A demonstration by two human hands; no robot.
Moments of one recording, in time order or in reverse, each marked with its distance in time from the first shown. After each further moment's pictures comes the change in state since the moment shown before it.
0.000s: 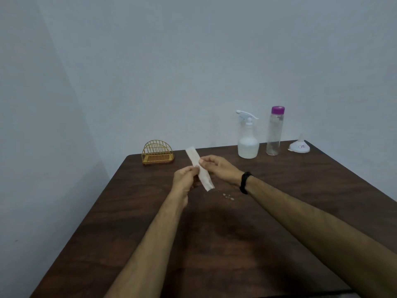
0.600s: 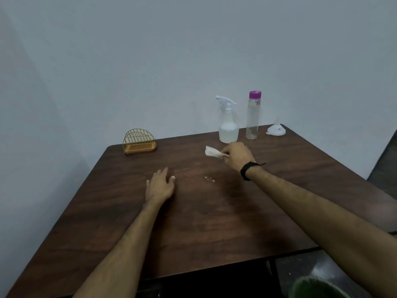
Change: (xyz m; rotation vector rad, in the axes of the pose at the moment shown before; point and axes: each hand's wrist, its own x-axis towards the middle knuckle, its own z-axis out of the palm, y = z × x) left_hand 0.003 -0.053 -0.044 1.197 0.015 0.171; right_hand -0.046 0.039 -0.067 -0.914 0.477 0.046
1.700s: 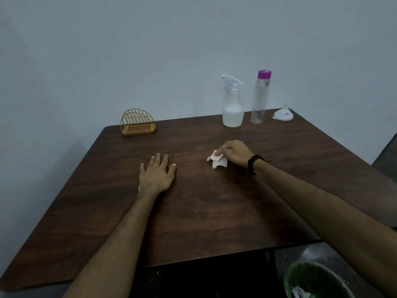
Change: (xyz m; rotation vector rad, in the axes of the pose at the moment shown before) left_hand 0.007 -0.023 0.010 0.321 -0.084 0.069; right_hand -0.001 0.009 0.025 0.293 -0.313 0.017
